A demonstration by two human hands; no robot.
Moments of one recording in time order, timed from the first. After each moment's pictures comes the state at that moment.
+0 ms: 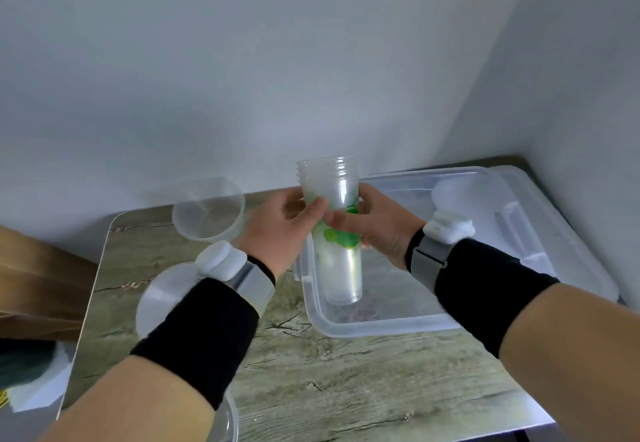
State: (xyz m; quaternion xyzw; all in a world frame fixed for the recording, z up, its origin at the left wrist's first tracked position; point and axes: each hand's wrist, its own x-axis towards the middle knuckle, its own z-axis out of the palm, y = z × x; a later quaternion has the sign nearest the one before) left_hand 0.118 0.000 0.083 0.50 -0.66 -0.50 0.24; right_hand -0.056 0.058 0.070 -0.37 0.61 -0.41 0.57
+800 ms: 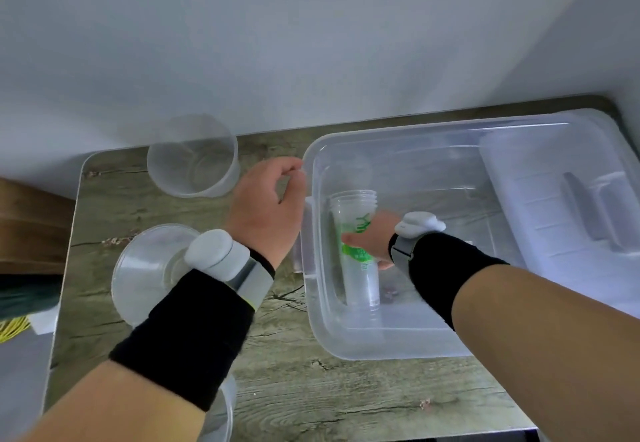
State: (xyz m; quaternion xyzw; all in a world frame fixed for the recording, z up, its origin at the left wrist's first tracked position) left_hand 0.130 -0.029 0.003 0.59 -0.69 -0.36 0.23; right_hand -0.045 0.024 -0.099 -0.37 0.79 0.01 0.49
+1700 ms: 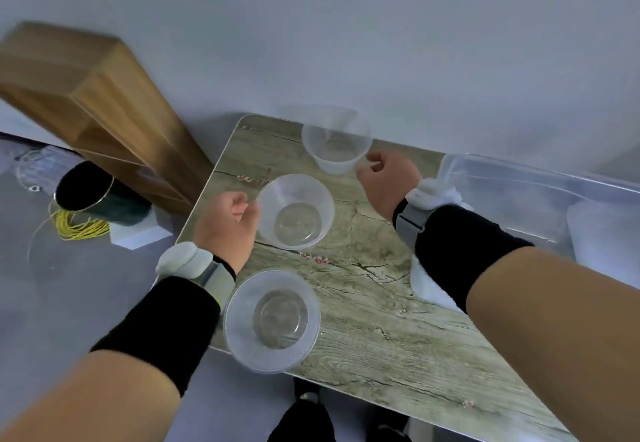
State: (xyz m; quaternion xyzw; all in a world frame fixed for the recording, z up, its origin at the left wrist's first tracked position) left_hand 0.391 0.067 0.031 0.79 -0.48 -0.30 0.24; right_hand 0.158 -0.001 0.028 -0.52 0.74 -0.25 0.35
